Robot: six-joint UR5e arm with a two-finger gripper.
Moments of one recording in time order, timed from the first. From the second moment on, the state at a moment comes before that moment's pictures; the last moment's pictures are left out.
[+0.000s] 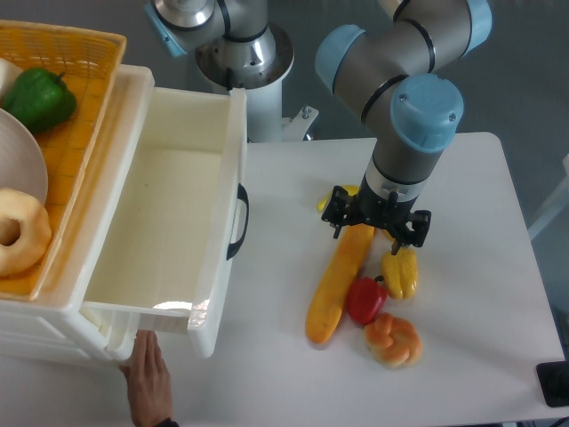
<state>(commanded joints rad) 2.62 -1.92 -1.44 -1.32 1.47 0.89</state>
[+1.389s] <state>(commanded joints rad) 2.52 -2.05 -1.56 -1.06 1.49 0.89</state>
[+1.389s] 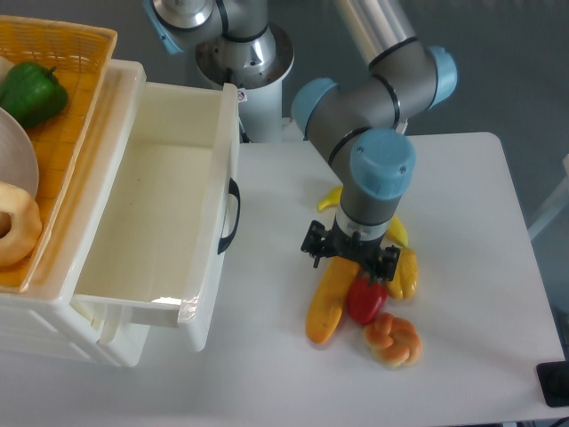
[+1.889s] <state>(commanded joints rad) 2.50 -2.14 -1.52 -1.04 1.54 0.89</state>
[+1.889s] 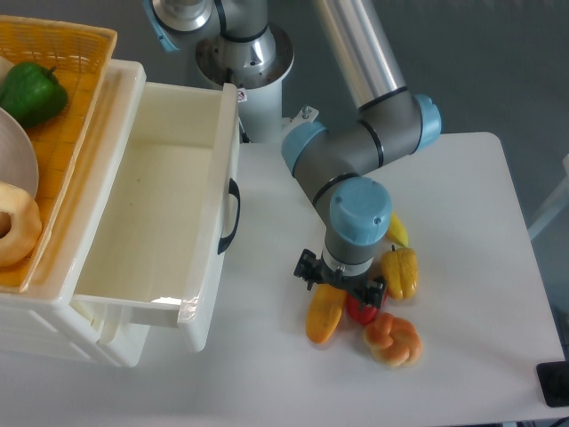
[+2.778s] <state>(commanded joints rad) 2.51 -2.08 -1.58 -1.03 1.54 0.90</state>
